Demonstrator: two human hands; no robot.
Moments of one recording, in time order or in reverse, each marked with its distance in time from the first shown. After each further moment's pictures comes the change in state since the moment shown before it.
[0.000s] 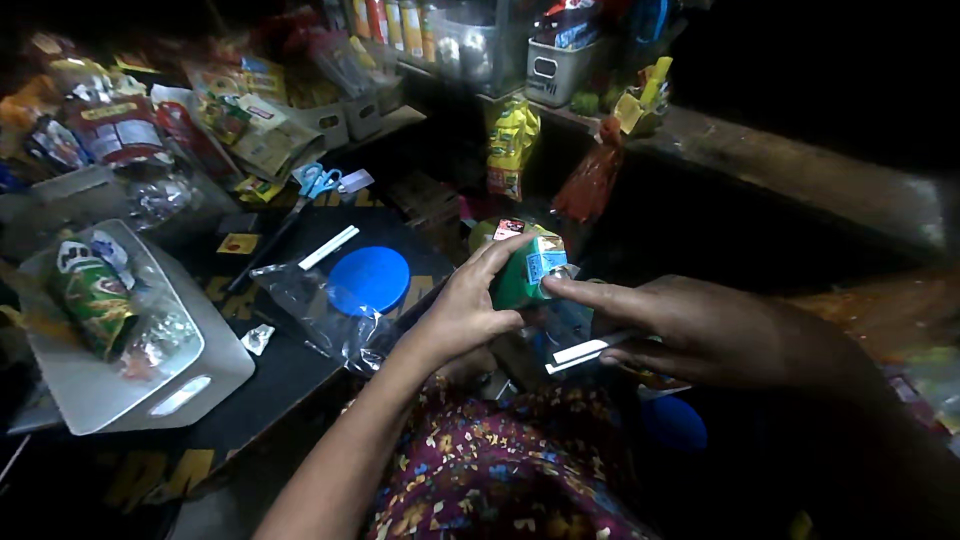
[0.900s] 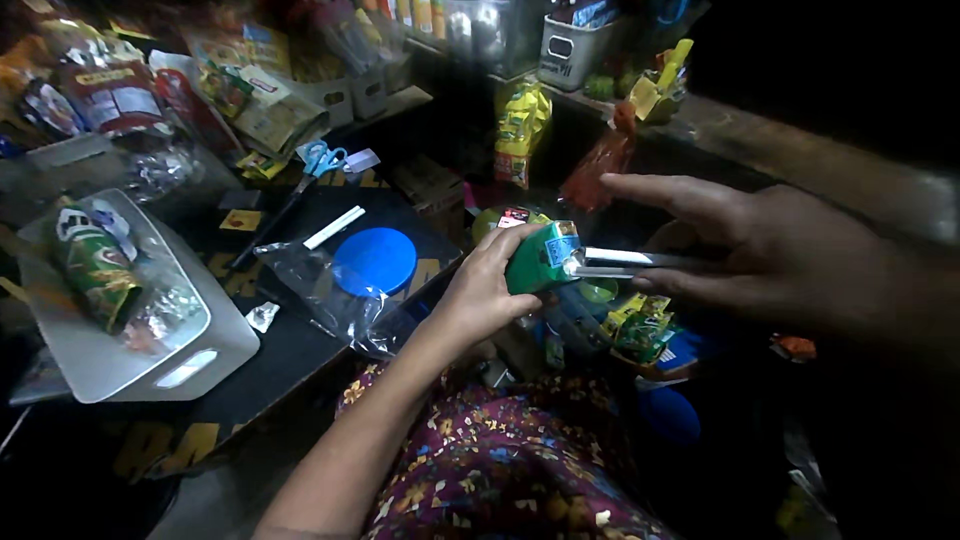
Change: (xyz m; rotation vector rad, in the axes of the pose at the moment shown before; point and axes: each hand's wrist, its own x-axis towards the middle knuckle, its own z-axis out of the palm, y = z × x) left_hand -0.003 0.000 0.011 0.154 0.097 -0.076; right_hand 0.008 -0.020 -0.033 -0.063 0.202 0.316
